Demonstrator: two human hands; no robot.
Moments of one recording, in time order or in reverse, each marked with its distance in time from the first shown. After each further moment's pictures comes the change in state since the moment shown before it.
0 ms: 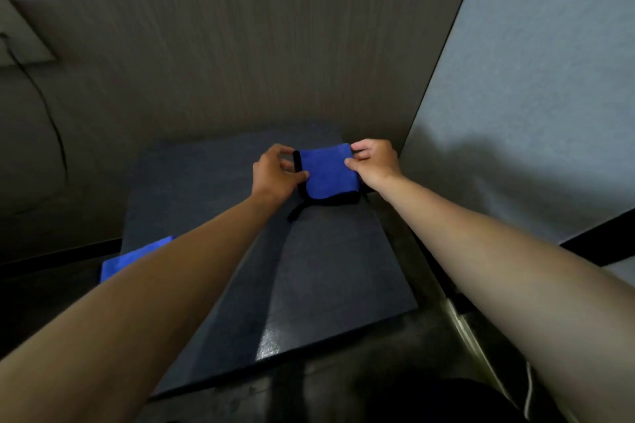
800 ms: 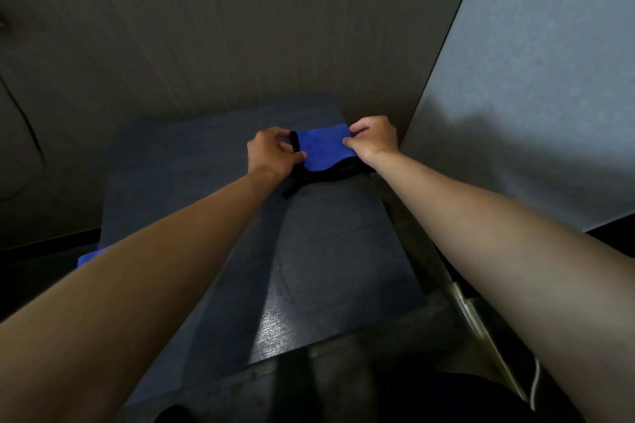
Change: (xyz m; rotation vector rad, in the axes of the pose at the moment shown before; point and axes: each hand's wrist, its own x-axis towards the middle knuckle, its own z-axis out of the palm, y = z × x) left_hand 0.032 -0.015 0.017 0.164 0.006 -0.058; right_hand 0.040 0.020 0.025 -0.150 0.005 0.053
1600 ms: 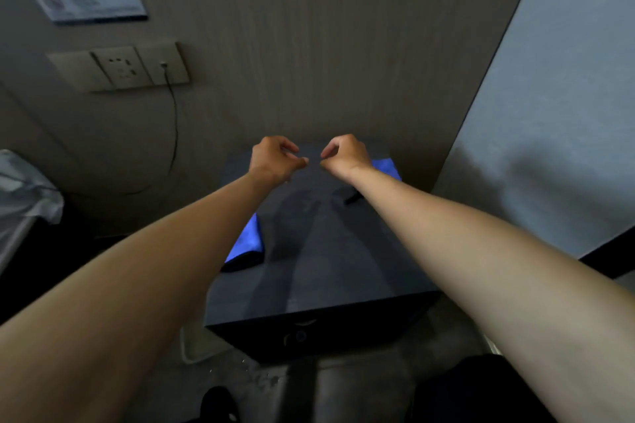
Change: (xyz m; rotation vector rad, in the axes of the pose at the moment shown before) left_hand -0.112 0.030 -0.177 0.064 0.114 0.069; right_hand -0.145 -0.154 0.016 -0.009 -0.142 -0.258
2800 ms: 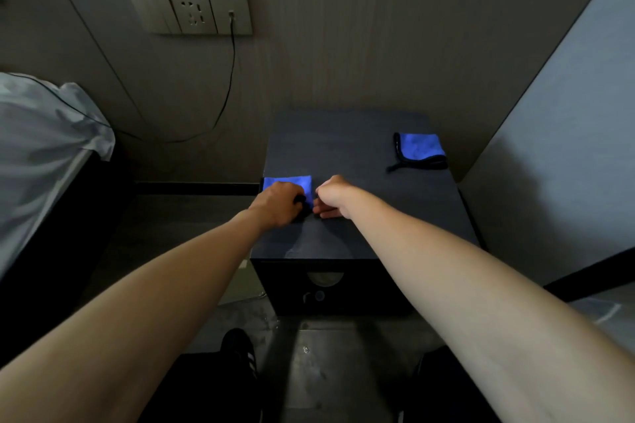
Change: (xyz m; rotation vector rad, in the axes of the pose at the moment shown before) left_hand -0.106 -0.145 -0.021 0.568 -0.275 0.179; right_hand -0.103 -0.009 0.135 0.193 -0.454 0.415
